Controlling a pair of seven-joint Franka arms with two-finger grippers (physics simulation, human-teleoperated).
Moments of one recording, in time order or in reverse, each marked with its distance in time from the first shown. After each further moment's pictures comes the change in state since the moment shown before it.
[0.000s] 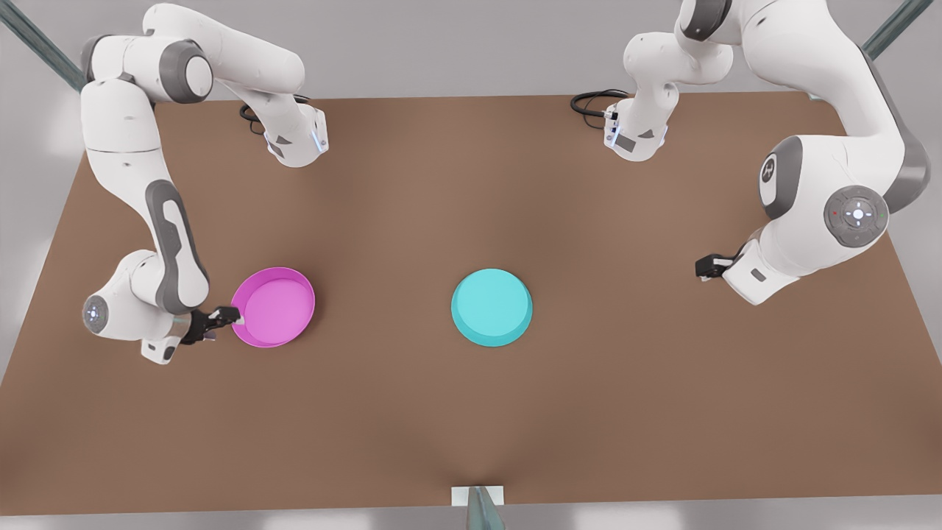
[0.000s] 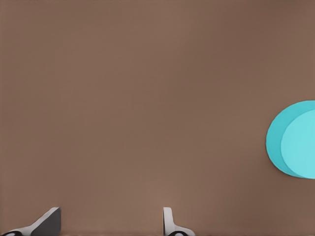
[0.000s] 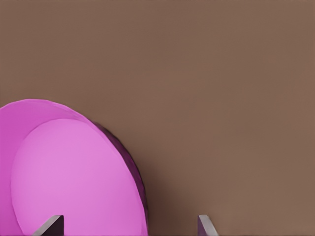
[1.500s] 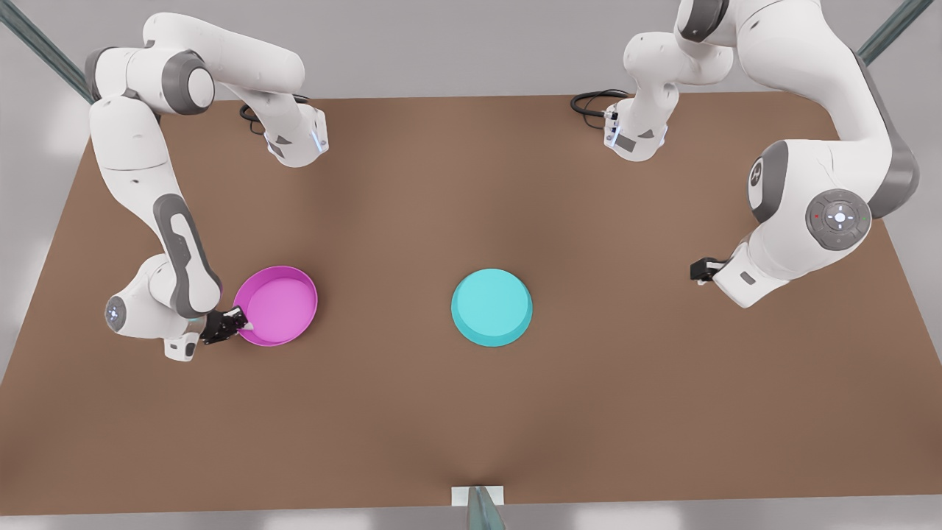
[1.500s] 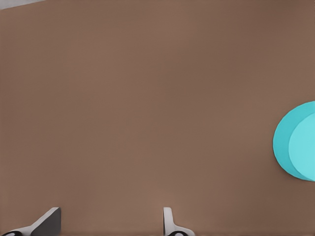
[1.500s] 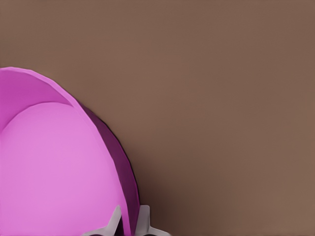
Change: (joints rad) left arm -0.017 0.011 -0.006 0.000 0.035 0.018 0.001; right arm 0.006 0.064 -0.003 -0.047 0.115 0.084 -0.263
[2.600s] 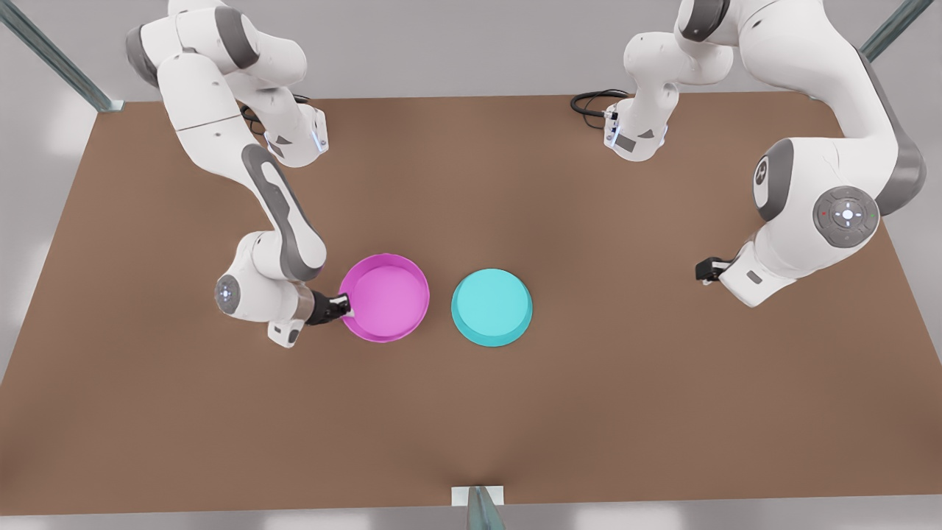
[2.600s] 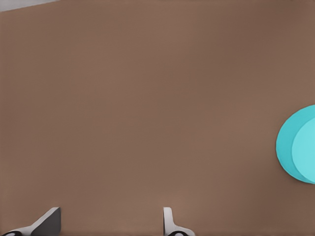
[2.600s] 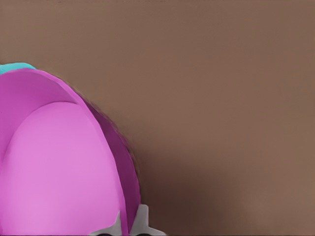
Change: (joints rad) left arm 0.003 -0.005 0.012 0.002 0.003 0.003 0.000; right arm 0.412 -0.182 0.068 -0.060 0.237 0.027 0.570
